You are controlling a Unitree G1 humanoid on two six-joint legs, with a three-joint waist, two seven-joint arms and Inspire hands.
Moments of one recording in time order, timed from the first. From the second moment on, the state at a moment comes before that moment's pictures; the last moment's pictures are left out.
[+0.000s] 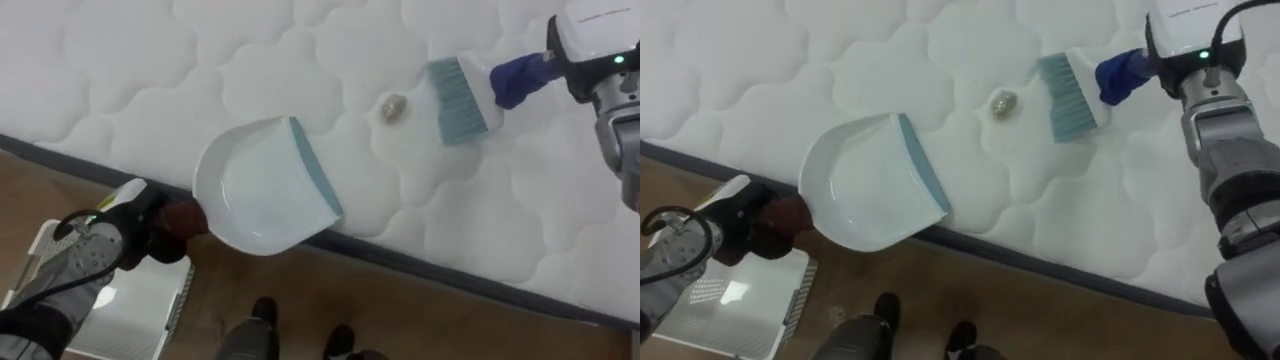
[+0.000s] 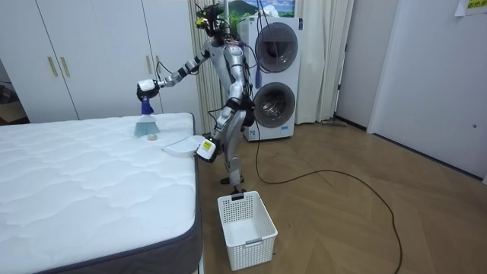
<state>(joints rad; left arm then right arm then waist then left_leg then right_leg) -0.42 0.59 -0.40 0.96 0.29 -0.07 -0.02 -0.88 -0.69 0.58 1.14 -1.07 0.03 -0.53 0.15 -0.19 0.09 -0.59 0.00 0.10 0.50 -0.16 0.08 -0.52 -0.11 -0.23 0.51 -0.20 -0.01</state>
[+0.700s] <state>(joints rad) -0.42 0.59 -0.41 0.95 0.29 -0.06 -0.01 -0.93 -0.68 0.68 1.03 -1.26 0.09 -0.53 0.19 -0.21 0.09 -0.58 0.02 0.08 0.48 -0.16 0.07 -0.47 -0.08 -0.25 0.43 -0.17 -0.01</state>
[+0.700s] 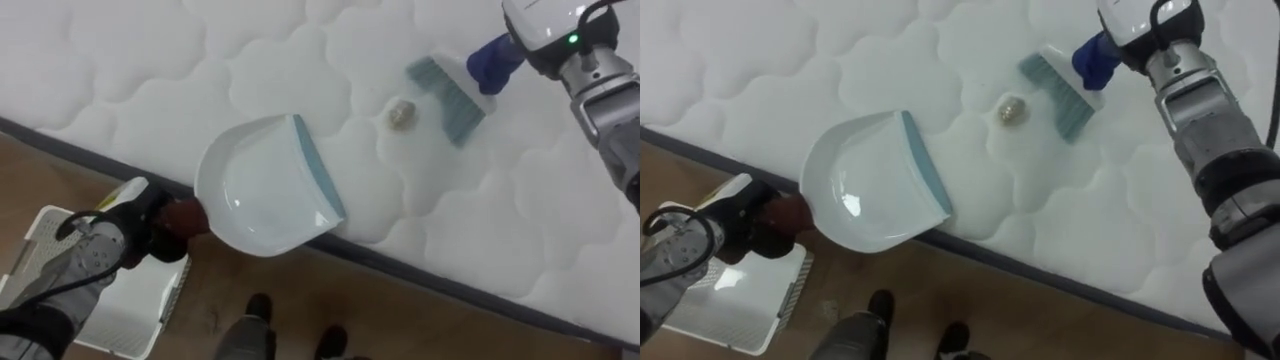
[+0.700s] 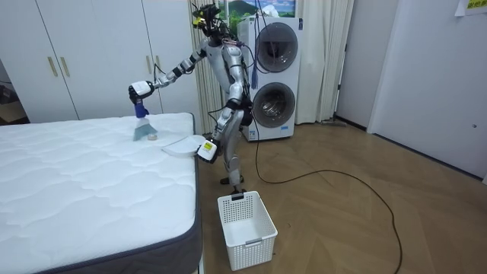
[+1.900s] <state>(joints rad) -0.42 0.52 -0.41 0.98 0.29 -0.05 -0.01 -0.93 -0.48 0.74 0.89 -0.88 0.13 -0.12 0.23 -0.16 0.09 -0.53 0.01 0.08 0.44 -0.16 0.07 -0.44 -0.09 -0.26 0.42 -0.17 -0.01</state>
